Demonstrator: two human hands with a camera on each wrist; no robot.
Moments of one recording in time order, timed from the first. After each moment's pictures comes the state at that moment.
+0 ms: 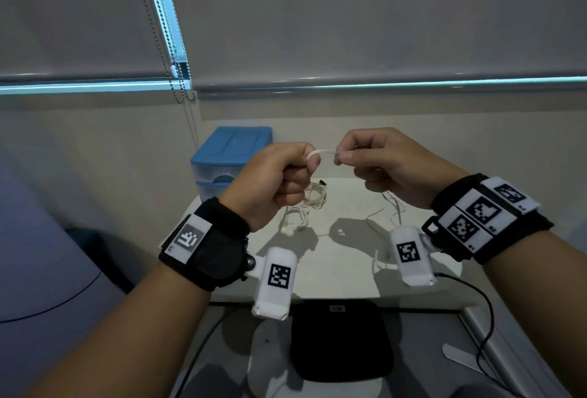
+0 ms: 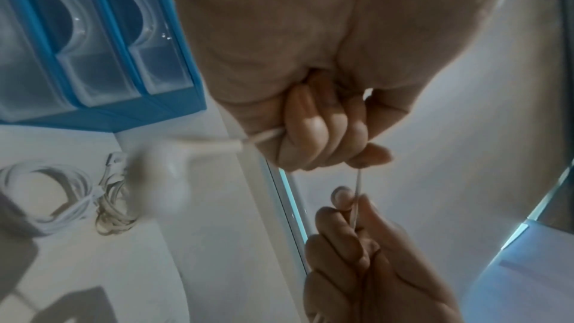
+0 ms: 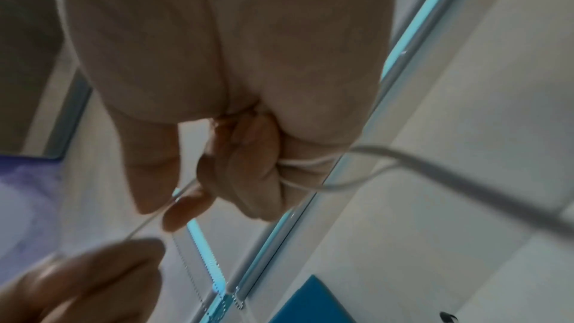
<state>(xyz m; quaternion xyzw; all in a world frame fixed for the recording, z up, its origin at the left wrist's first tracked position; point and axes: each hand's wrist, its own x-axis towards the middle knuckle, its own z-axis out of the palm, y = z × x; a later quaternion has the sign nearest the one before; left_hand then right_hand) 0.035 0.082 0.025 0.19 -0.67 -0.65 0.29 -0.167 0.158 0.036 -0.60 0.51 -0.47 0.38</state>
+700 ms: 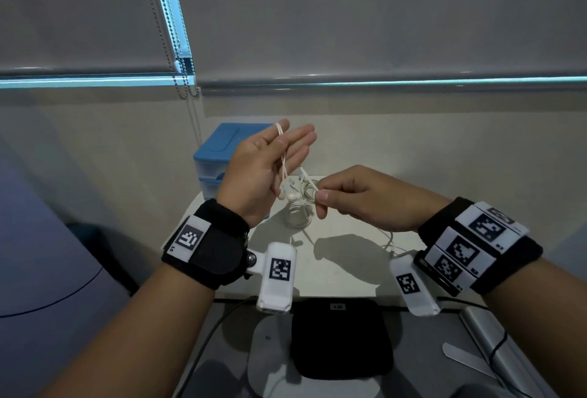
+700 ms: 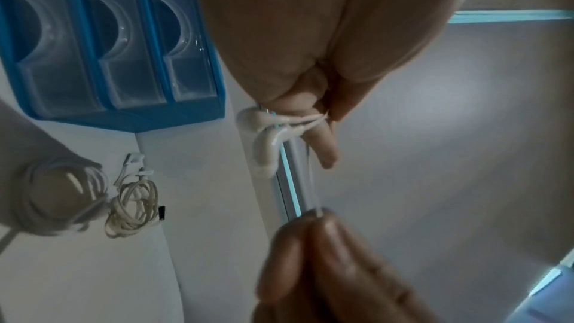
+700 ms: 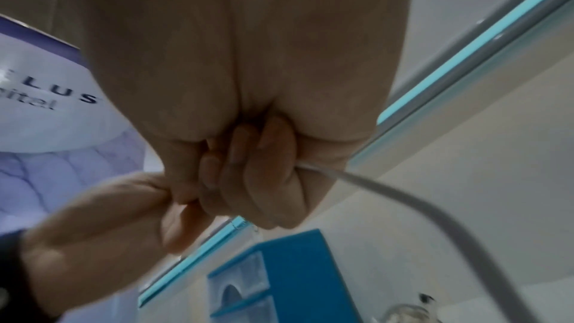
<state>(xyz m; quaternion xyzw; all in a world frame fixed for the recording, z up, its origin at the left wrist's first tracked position) 0.040 0.073 0.018 0.15 -0.51 -0.71 0.46 -0.133 0.167 0.021 -0.74 0.56 -0.26 0.26</state>
